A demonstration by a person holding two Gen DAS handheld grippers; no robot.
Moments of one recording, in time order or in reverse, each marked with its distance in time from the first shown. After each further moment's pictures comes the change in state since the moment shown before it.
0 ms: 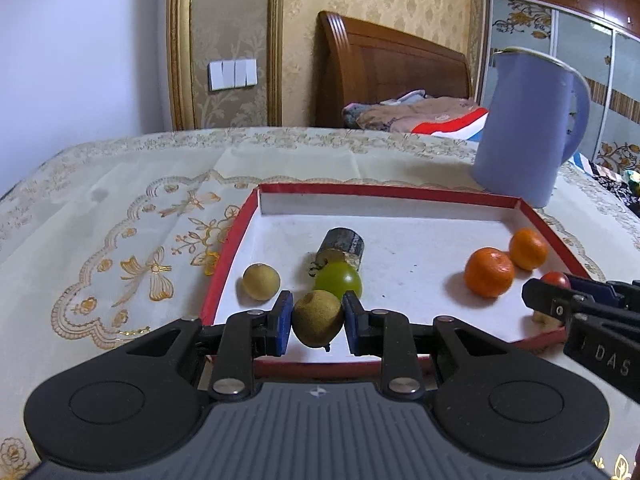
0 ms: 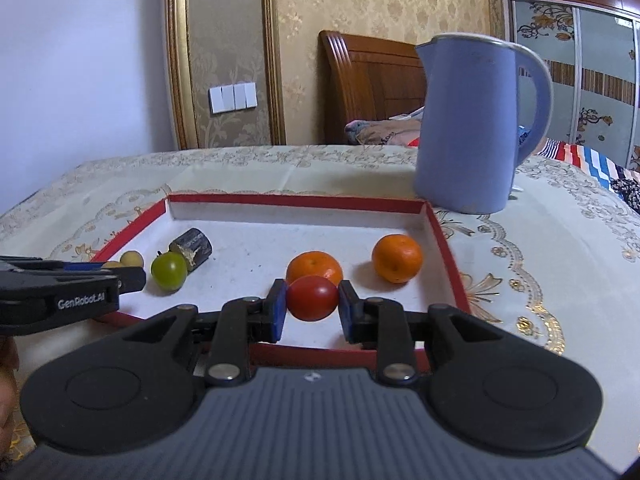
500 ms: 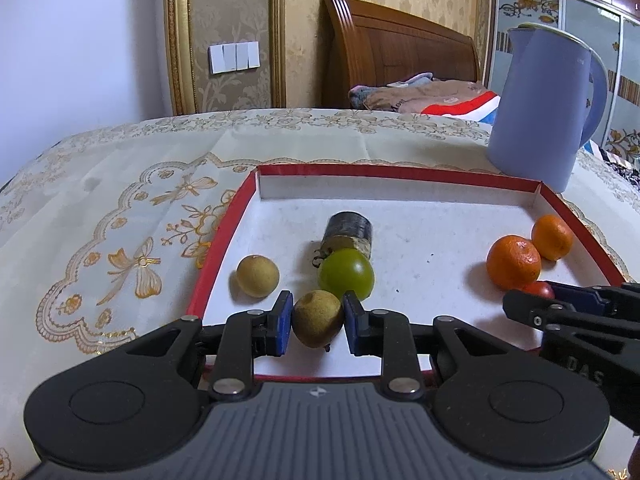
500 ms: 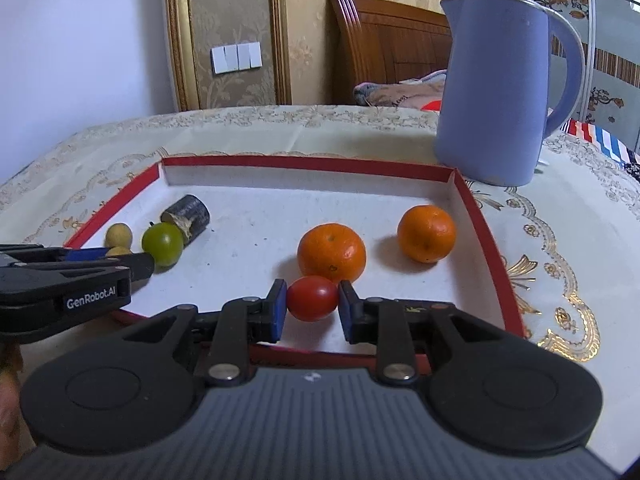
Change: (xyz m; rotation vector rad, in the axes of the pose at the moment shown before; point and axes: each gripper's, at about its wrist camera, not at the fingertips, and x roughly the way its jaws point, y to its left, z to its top) left arm 0.025 -0.004 -0.001 0.018 0.042 0.023; right arm 0.041 0.007 0.000 -0.011 0.120 -0.003
